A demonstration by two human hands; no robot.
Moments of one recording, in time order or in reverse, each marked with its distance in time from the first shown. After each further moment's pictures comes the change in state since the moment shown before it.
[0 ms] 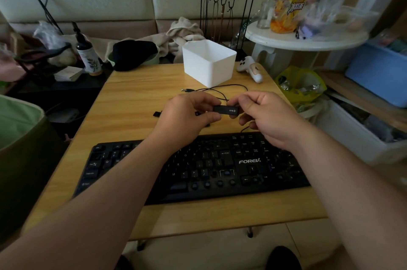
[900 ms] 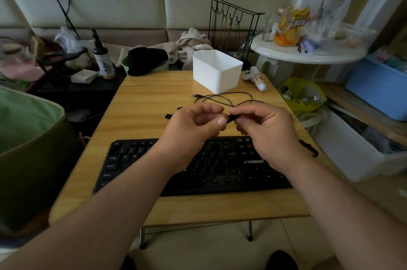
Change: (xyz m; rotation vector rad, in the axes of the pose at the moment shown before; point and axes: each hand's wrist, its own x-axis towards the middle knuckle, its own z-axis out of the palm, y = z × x) left_hand -0.047 0.013 -0.009 -0.708 -0.053 -0.107; right_hand -0.044 -0.011 0.031 0.064 0.158 -0.389
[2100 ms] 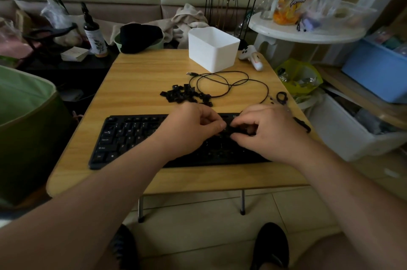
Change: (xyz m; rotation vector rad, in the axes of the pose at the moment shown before) left_hand -0.023 -0.009 0.003 0.827 -0.098 0.031; right_hand -0.034 0.008 -0.030 -0.768 -0.321 -0.137
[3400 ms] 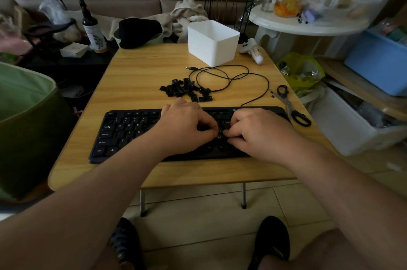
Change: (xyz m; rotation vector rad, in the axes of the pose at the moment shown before) left_hand -0.003 -0.014 0.000 0.431 -0.055 0.060; right_hand 0.000 -0.015 0.010 -0.313 -0.277 -0.100
